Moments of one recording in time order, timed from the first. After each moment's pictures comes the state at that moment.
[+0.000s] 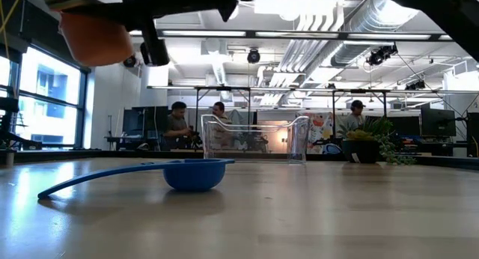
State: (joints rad) left arm -0.56 0.33 0.63 -0.56 -0.59 -0.16; right arm 0.06 2.34 2.08 -0.13 -0.47 1.06
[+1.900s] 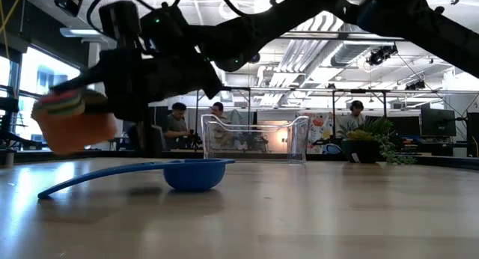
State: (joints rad) left arm -0.56 0.33 0.63 -0.56 -0.59 -0.16; right arm 0.00 2.57 2.08 -0.03 -0.86 0.93
